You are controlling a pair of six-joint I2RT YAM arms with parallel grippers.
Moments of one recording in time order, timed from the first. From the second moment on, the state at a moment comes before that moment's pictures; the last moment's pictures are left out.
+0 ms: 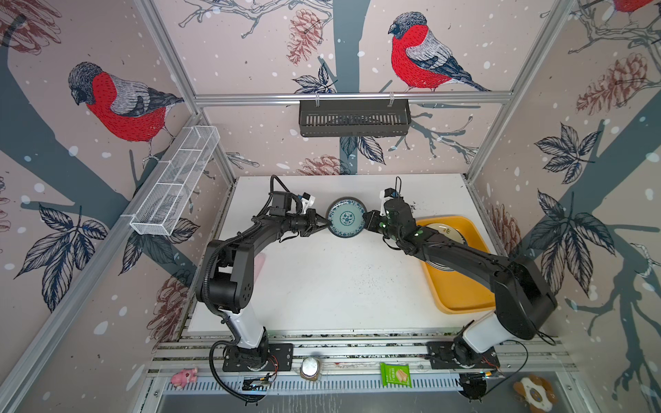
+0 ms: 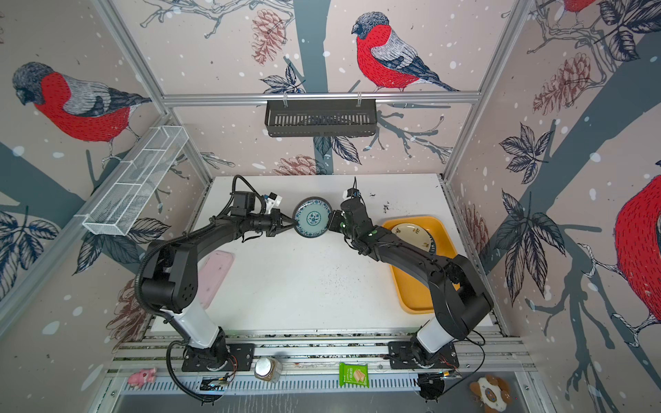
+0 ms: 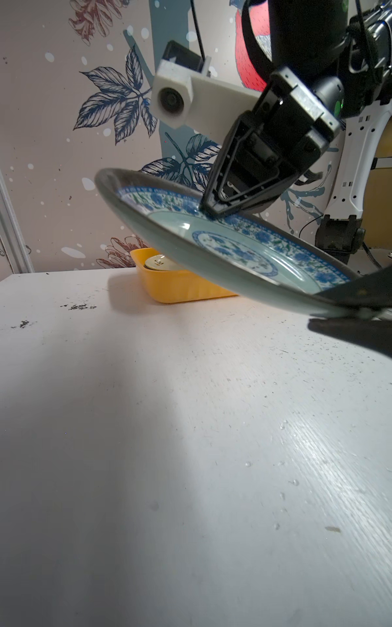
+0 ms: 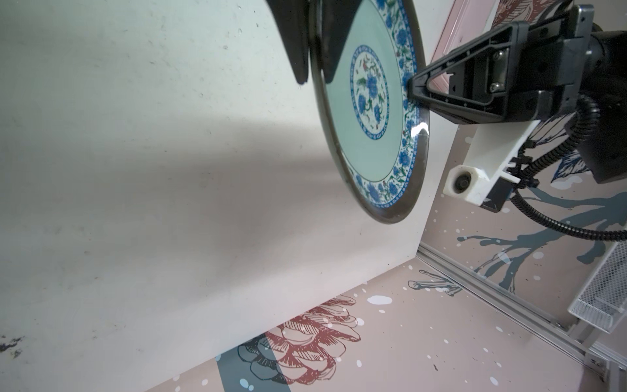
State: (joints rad) left arm -0.17 1.74 1.10 -0.14 1.02 -0.61; right arm 0.65 1.57 1.04 0.04 -0.01 0.74
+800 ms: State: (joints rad) left arm -0.14 1.65 1.08 -0.13 0.93 -0.58; right arm 0.63 1.58 1.07 -0.03 0.03 0.74
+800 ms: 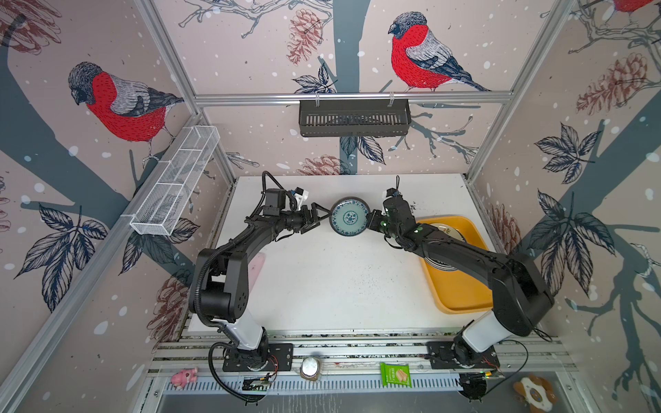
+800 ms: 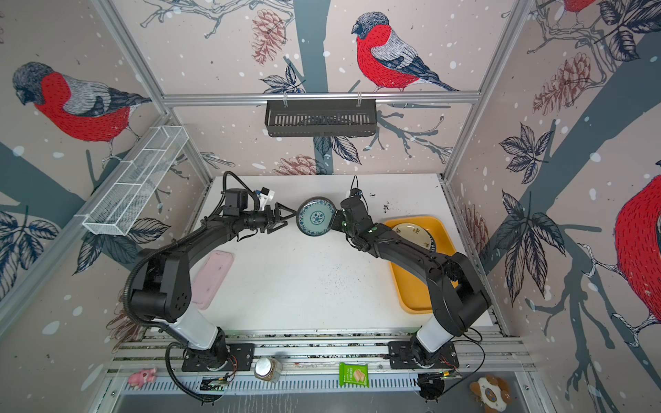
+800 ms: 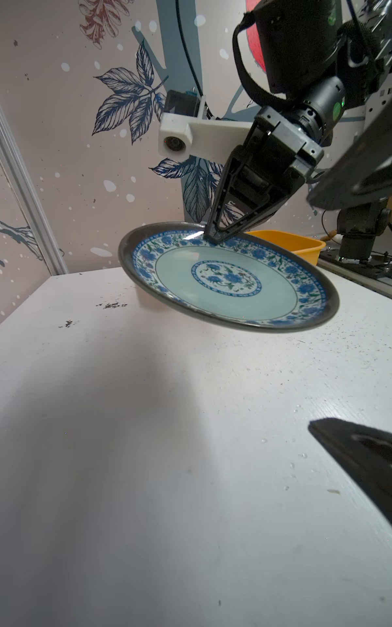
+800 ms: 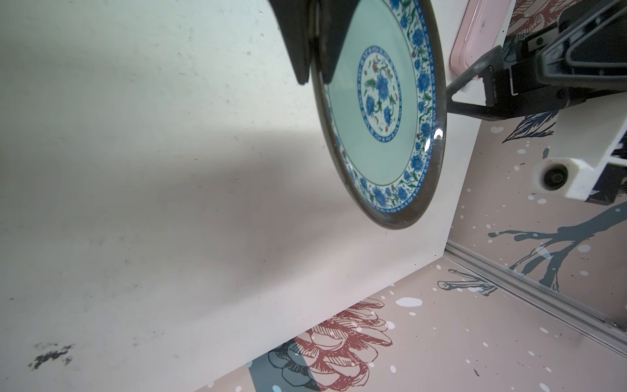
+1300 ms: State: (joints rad) left arm -0.14 1.60 1.04 -0.07 0.92 -0.59; right arm 0.60 1.54 1.04 -0.04 0.06 0.76
